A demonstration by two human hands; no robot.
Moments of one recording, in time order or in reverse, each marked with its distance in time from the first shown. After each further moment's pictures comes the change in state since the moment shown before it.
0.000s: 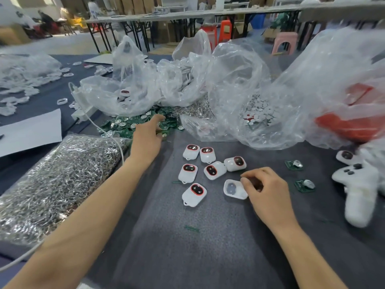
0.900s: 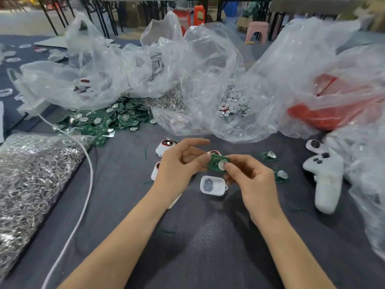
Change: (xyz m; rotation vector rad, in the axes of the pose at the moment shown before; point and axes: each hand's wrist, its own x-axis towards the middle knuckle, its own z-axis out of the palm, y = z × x) left_hand -0.092 0.114 0.030 -1.150 -0.373 -0.100; right_hand 0.004 -0.012 -0.012 0.684 0.011 0.164
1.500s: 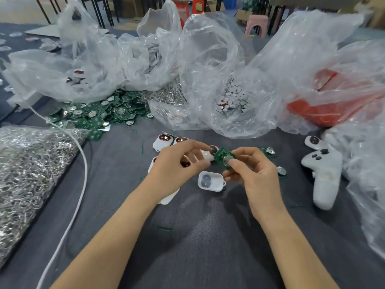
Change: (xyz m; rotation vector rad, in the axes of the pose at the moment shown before) left_hand 0.000 0.002 -0.017 0.549 -0.164 0.088; right_hand 0.002 -0.003 -0.004 0.131 0.046 0.067
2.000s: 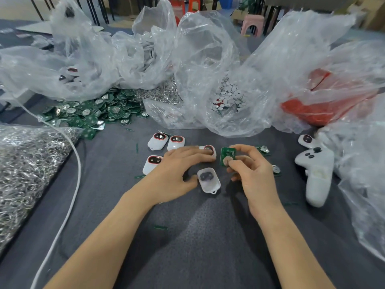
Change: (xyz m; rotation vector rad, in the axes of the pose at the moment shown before) left_hand 0.001 -0.005 0.002 0.391 -0.273 0.182; right_hand 0.003 0.002 -0.005 -0.147 0.046 0.083
